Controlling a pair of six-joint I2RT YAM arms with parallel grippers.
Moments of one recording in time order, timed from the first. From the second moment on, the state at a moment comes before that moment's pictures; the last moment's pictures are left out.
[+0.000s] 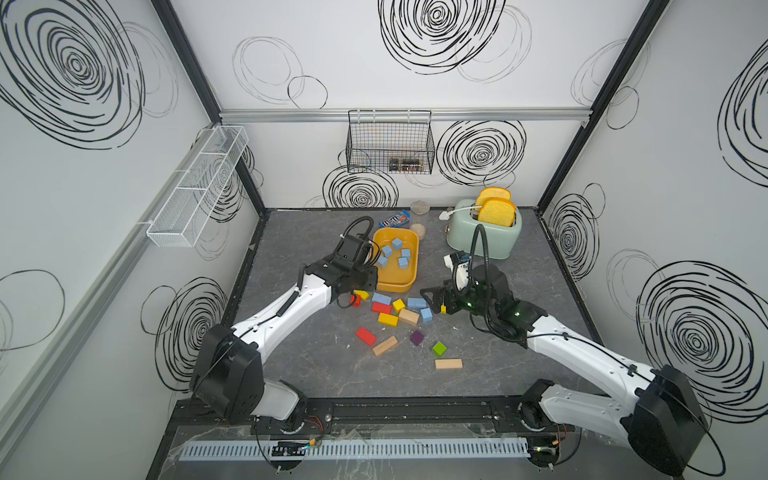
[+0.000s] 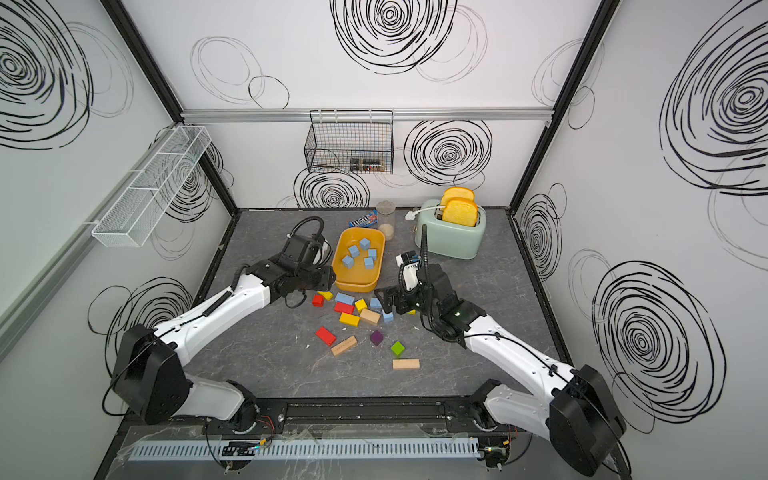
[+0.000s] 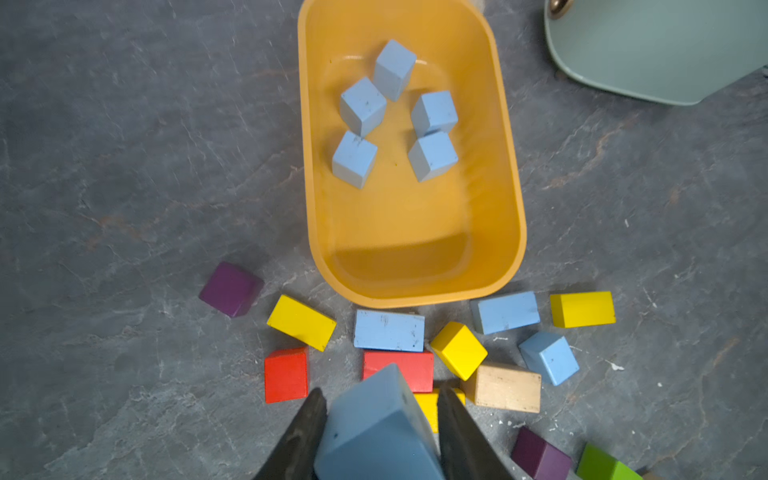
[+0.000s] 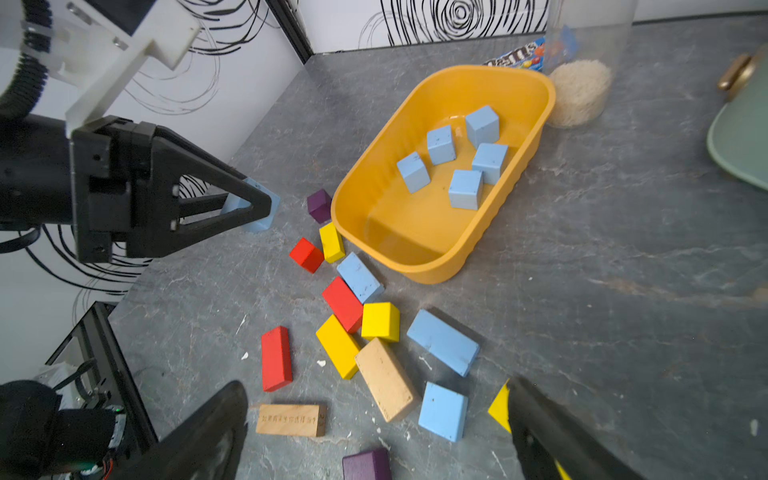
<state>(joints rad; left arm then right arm) -0.47 1.44 1.13 -0.59 -0.01 -0.34 0.65 1.14 0.72 -0.08 -0.17 0.36</state>
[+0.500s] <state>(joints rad) -0.44 1.61 1.37 -0.60 0.03 -0.20 0.57 1.27 0.90 -0.09 -0.20 0.32</state>
